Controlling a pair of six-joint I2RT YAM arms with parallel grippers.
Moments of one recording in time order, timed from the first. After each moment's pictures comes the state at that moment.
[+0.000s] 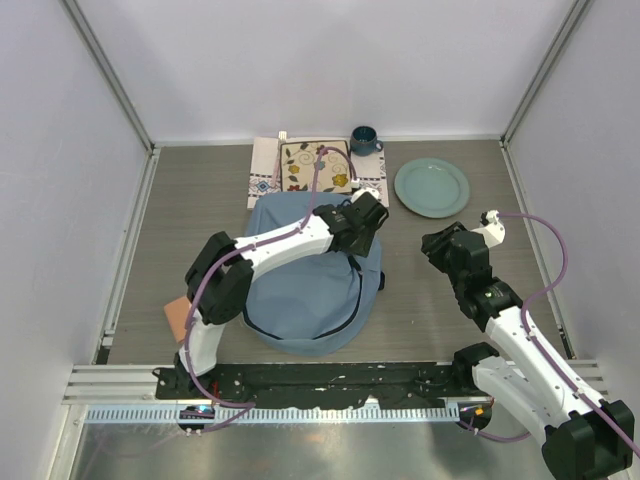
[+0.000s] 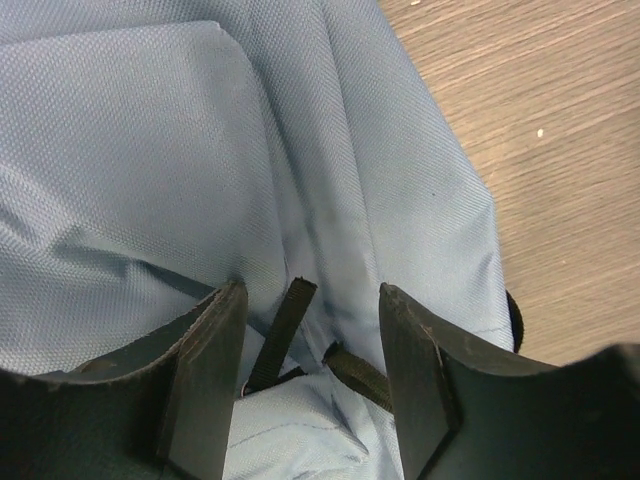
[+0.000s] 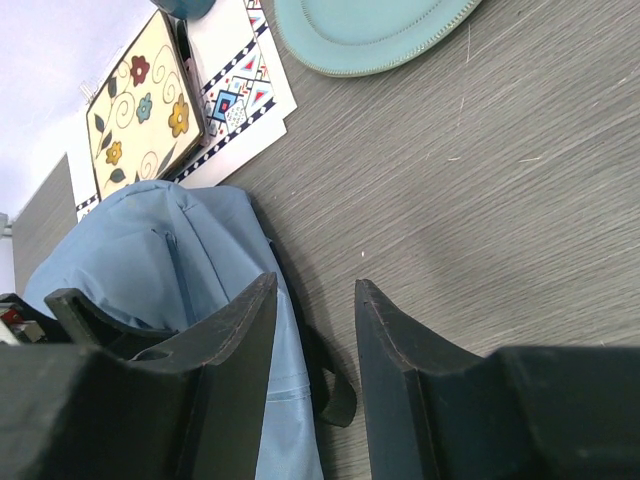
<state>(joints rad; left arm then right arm) -0.92 2.01 1.64 -0.62 -0.33 -0.49 0.32 0.77 0.52 -0.22 0.32 0.88</state>
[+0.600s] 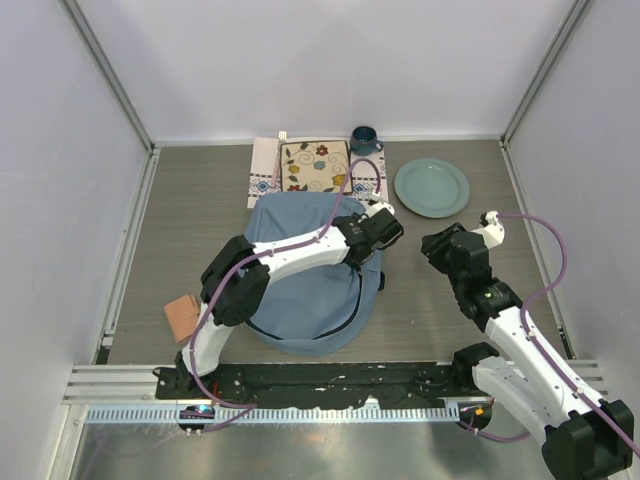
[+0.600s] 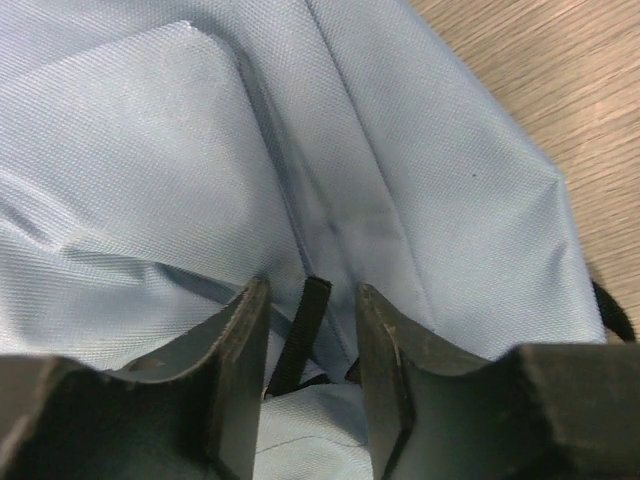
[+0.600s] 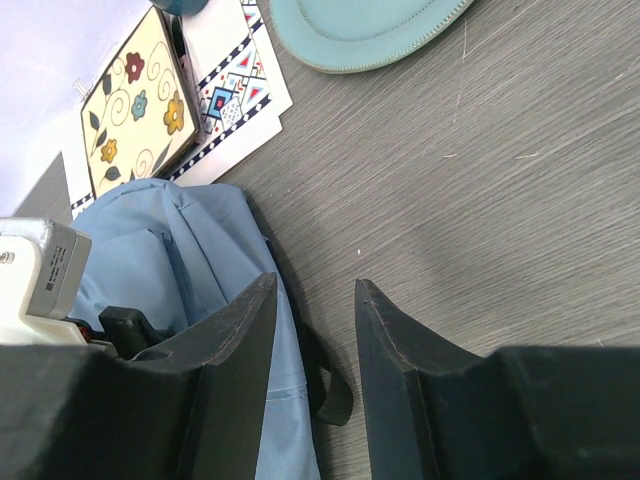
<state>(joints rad) -1.00 2.10 1.70 -0.69 -0.55 -0.31 0.32 0.77 0.52 -0.22 0.32 0.88</state>
